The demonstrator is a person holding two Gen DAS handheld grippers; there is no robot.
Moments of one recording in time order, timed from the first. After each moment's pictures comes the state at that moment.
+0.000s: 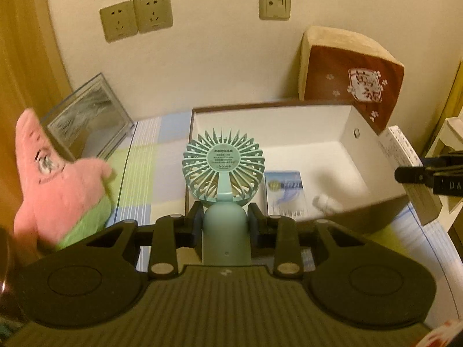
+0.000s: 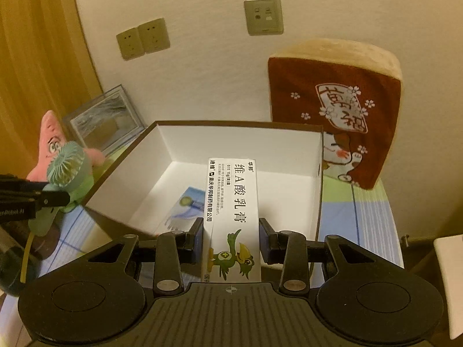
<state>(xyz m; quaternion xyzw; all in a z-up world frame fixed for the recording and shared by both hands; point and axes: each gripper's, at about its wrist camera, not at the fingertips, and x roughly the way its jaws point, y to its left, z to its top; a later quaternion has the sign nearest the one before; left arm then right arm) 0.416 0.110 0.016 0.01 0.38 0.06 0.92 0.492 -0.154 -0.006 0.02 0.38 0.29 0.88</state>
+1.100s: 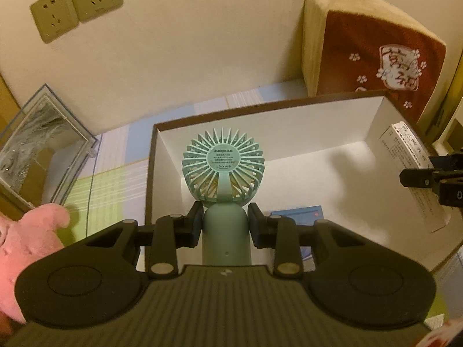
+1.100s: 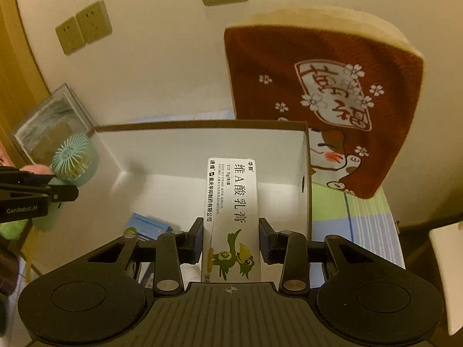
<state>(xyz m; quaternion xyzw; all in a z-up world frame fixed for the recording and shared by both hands) 0.562 0.107 -0.039 0.05 0.44 0.04 0.90 0.591 -0.130 -0.056 0.01 0.43 0.23 0.87</state>
